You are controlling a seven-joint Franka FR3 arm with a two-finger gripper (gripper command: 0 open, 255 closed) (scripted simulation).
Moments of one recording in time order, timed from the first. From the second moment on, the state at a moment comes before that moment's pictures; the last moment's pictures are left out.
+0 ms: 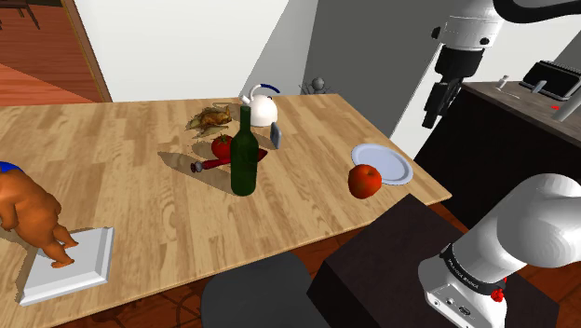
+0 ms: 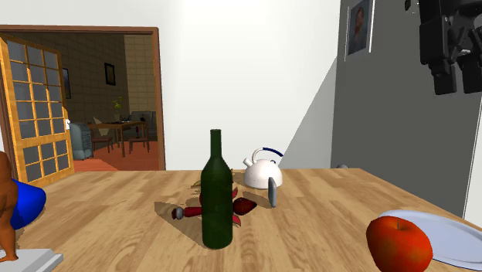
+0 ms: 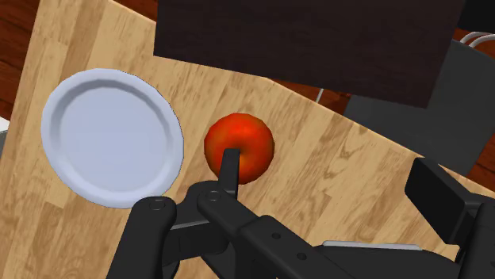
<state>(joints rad) 0.01 -0.79 0.01 -2.44 -0.06 1.49 -0.12</state>
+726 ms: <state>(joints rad) 0.06 -0.51 0.12 -2.30 0.02 1.66 0.00</state>
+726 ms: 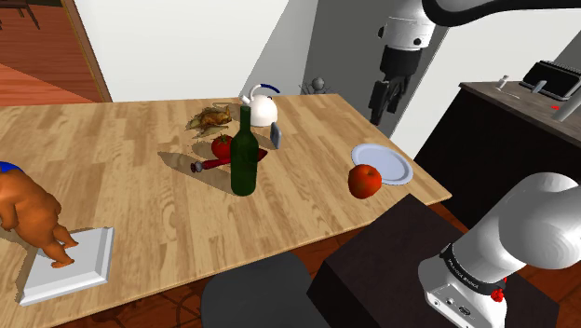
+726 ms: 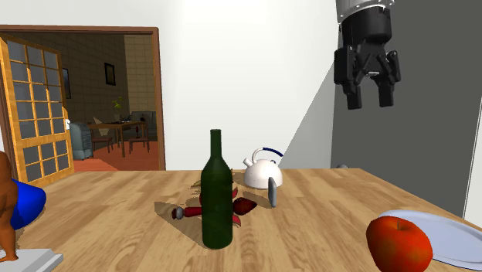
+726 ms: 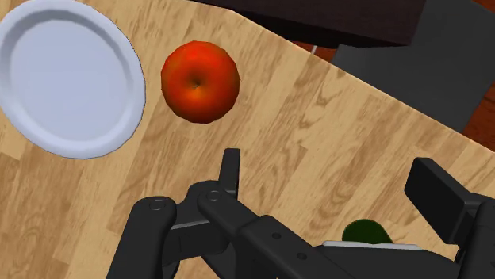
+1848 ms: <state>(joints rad) 0.13 0.09 0.27 -1.79 -0.05 1.78 0.23</state>
